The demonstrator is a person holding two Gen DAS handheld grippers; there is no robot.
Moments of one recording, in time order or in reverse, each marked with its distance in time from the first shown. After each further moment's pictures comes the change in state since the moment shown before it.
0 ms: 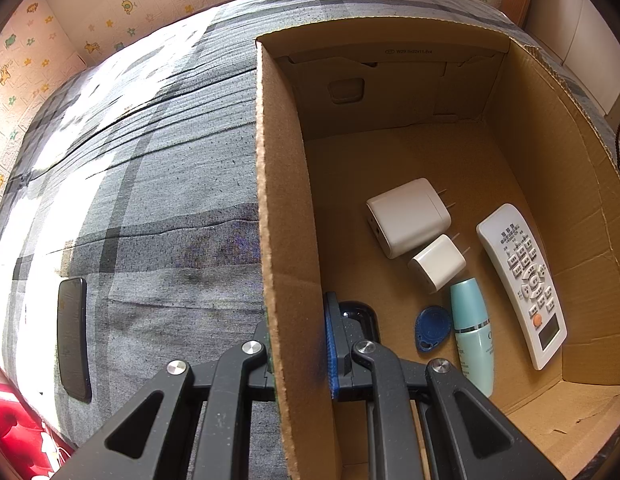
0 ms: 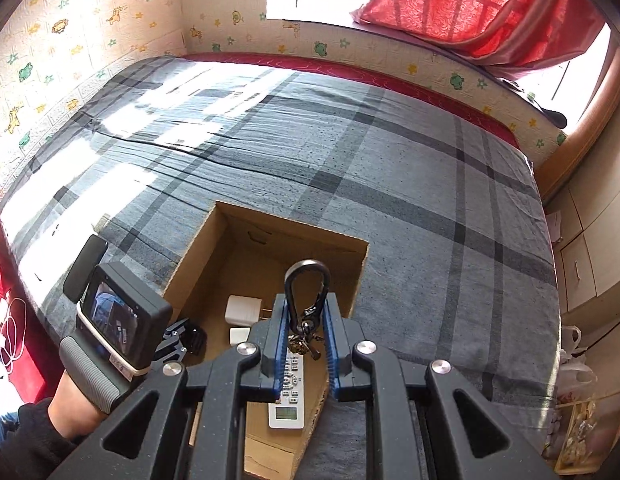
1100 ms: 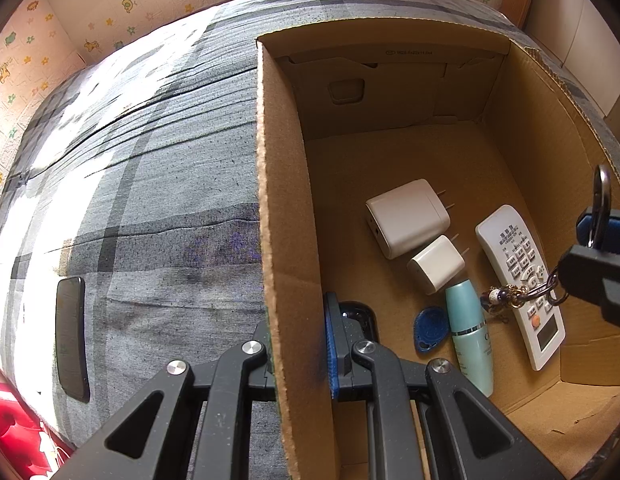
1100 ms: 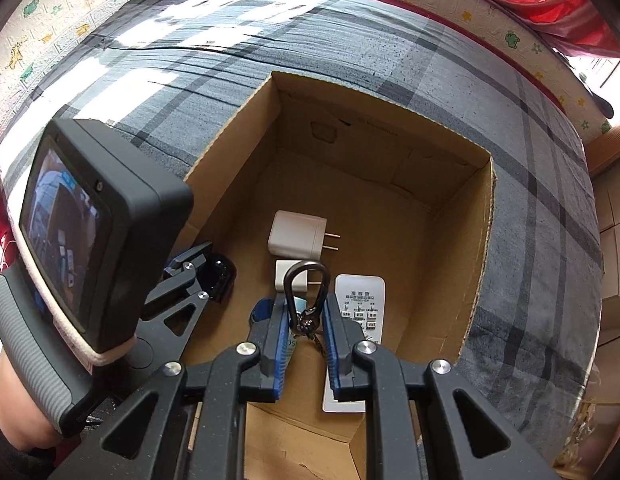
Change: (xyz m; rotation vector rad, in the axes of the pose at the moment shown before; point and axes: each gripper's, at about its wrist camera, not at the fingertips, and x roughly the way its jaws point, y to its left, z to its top) left arm 0.001 0.000 -0.001 -0.001 0.000 -0.004; right arm 0.112 0.069 -0.051 -0.083 0.238 0.047
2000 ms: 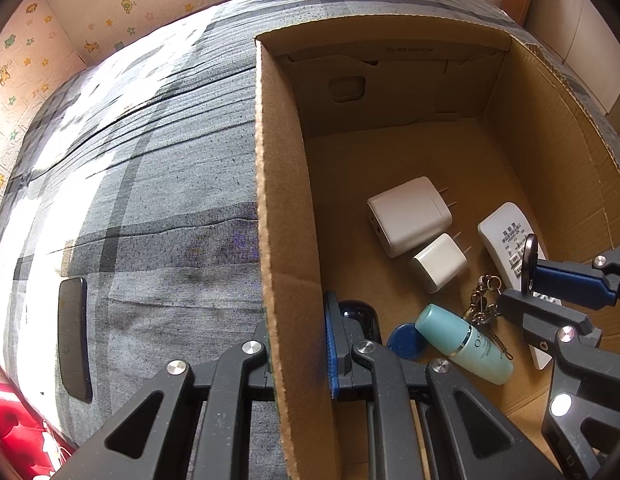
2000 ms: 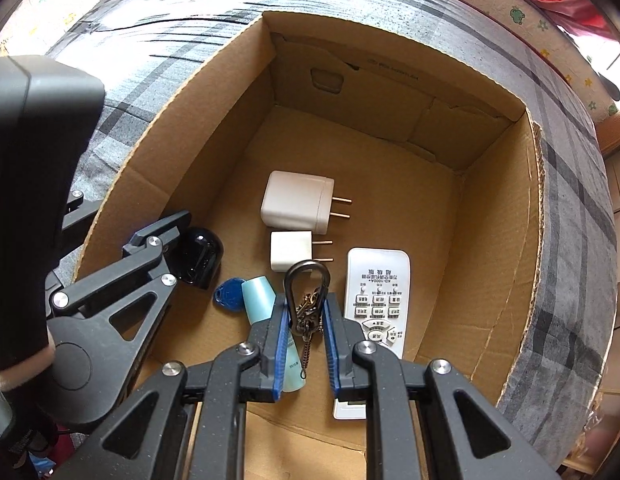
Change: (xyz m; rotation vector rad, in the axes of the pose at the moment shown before) left arm -0.001 -0.002 0.000 0.007 0.005 0.008; right arm 0.045 -0.002 -0.012 0.020 0.070 0.009
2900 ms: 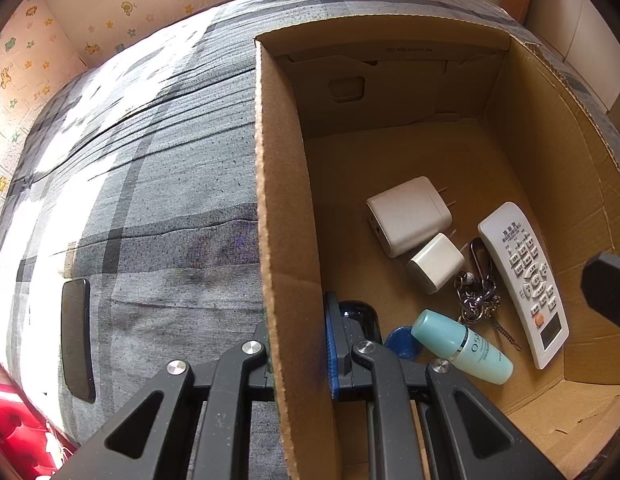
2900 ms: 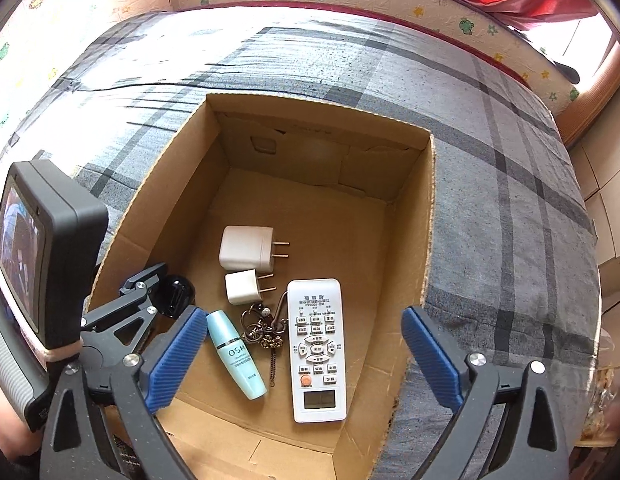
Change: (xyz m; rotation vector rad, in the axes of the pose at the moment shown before) left arm -0.002 -0.001 0.002 0.005 0.001 0.011; right arm -0.052 -0.043 -0.010 0.119 -0.167 -0.047
